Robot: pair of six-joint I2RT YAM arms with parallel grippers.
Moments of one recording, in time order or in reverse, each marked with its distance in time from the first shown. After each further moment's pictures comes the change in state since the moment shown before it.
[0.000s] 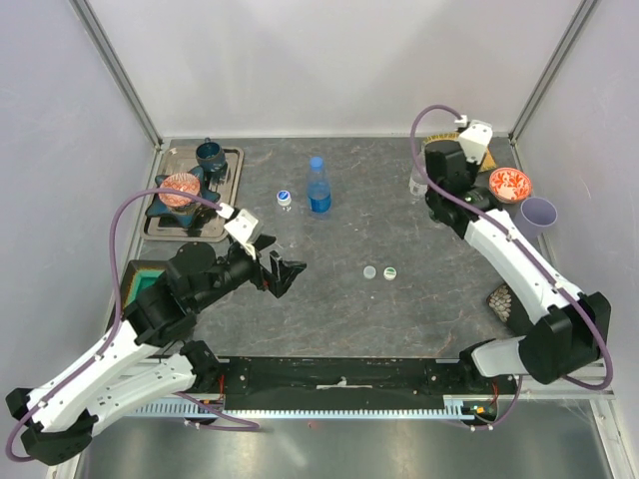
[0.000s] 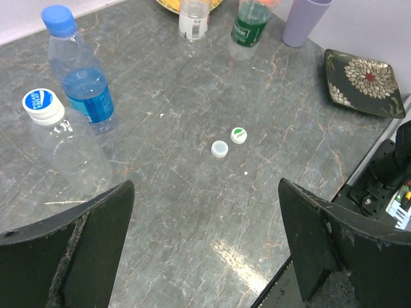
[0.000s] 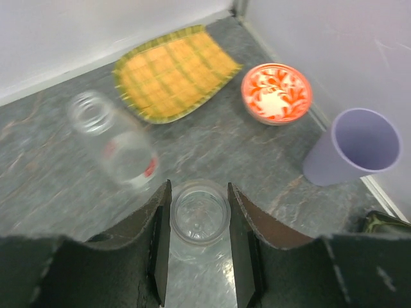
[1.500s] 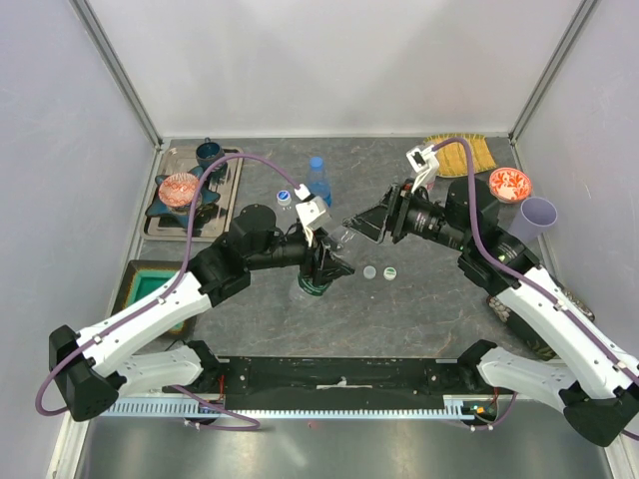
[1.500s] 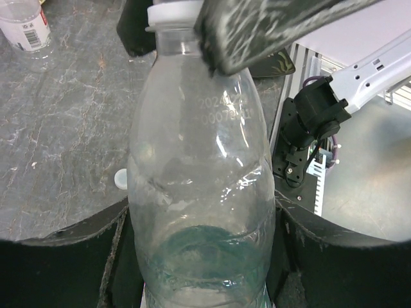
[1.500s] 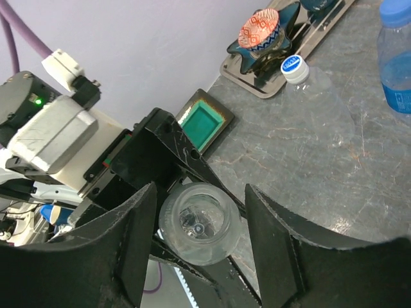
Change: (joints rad) left arm 0.004 0.410 0.106 0.239 0.492 0.027; right arm 0.215 -0.358 -0.112 0.134 -1.249 0.266
